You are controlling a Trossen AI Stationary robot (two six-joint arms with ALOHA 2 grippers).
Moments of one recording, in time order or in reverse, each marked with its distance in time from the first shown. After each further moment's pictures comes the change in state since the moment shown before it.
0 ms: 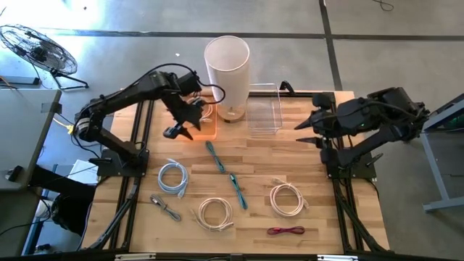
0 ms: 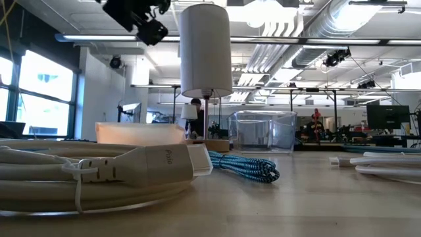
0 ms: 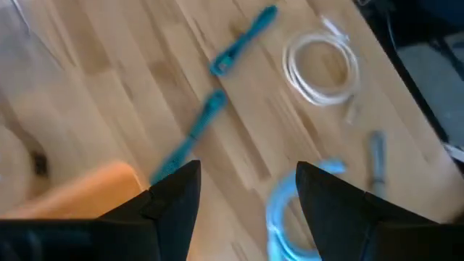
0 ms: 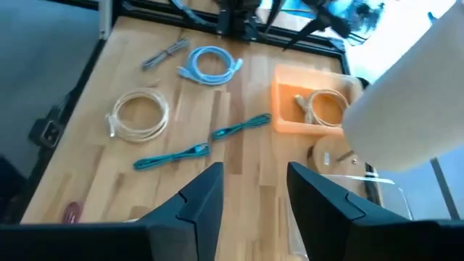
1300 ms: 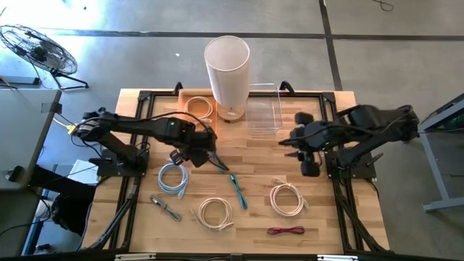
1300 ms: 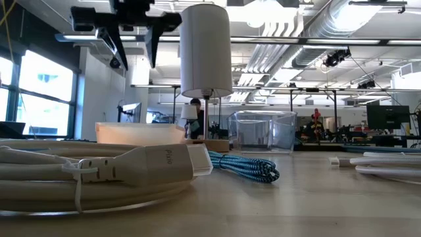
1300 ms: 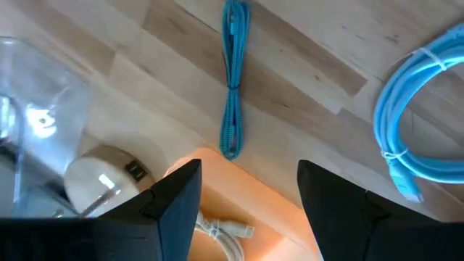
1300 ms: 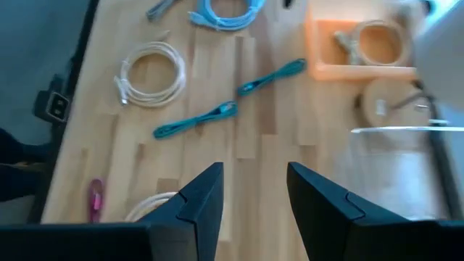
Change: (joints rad) left arm -0.505 0.044 -0.167 0.237 -0.728 0.121; right arm 0.000 -0.003 -0.324 0.154 -0.084 0.164
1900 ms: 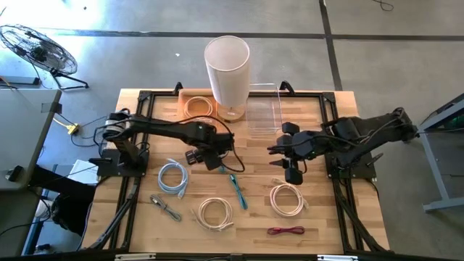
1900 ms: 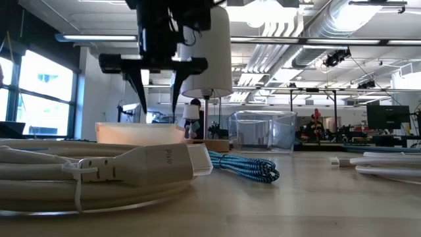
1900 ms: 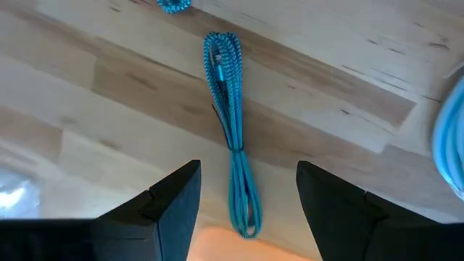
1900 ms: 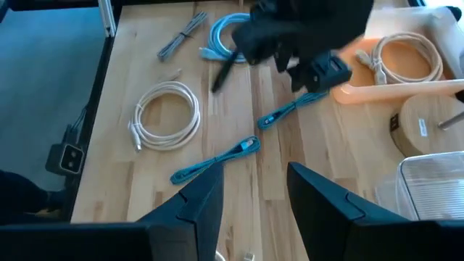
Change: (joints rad) left arm 0.074 0.260 0.001 0.167 0.150 0.244; right arm 0.021 -0.006 -0.187 0.293 0.023 0.088
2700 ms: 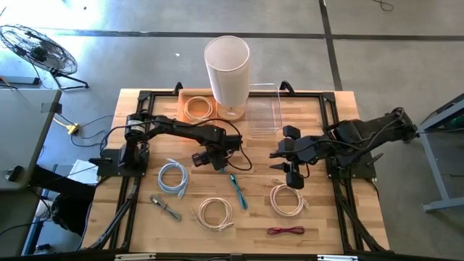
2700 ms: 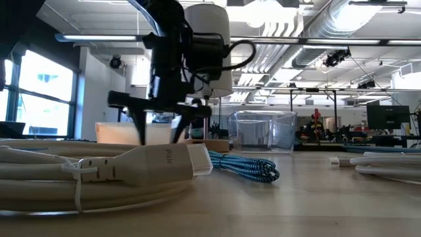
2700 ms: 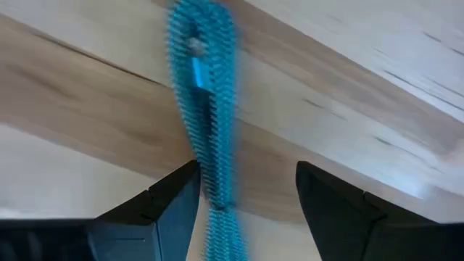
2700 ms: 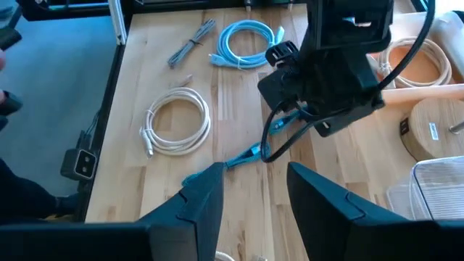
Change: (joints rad) left arm 0.064 0.212 -0.004 0.053 0.089 0.000; right arm 0.039 -0.001 0.002 0.018 0.020 0.041
